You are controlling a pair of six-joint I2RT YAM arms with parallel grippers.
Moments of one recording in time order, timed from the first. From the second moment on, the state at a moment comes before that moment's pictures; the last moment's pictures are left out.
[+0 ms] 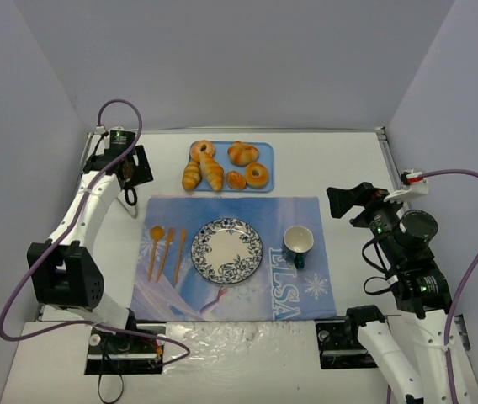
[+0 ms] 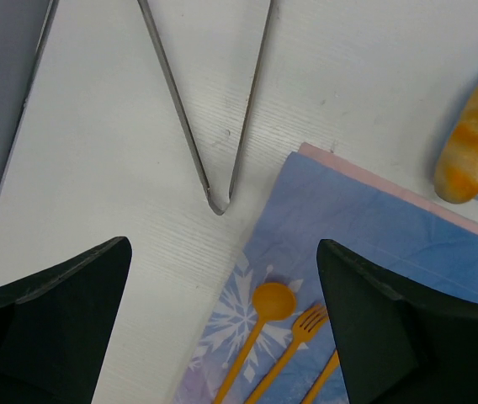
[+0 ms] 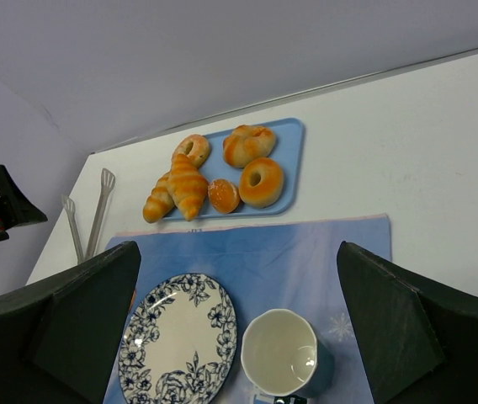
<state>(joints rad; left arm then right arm) -0.10 1.52 1.40 -0.76 -0.35 -0.34 0.14 0.57 0.89 -0.40 -0.10 0.47</state>
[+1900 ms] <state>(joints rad) 0.13 2.08 1.57 -0.62 -0.19 -0.38 0.14 0.59 0.80 -0.34 -0.10 0.46</state>
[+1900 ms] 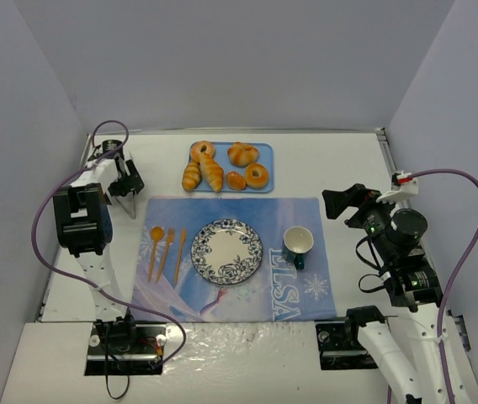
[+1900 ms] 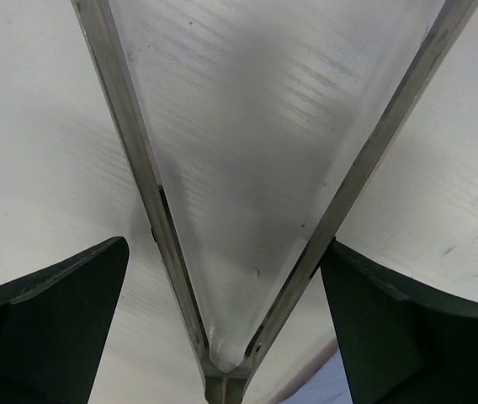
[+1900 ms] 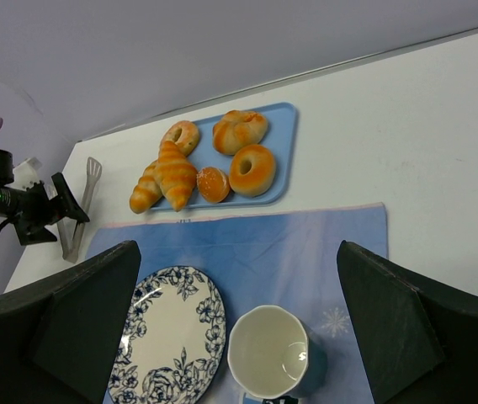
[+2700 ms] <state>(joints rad) 0.14 2.12 1.61 -0.63 -0.15 -0.35 0.14 0.57 0.80 -0.34 -0.10 0.46</state>
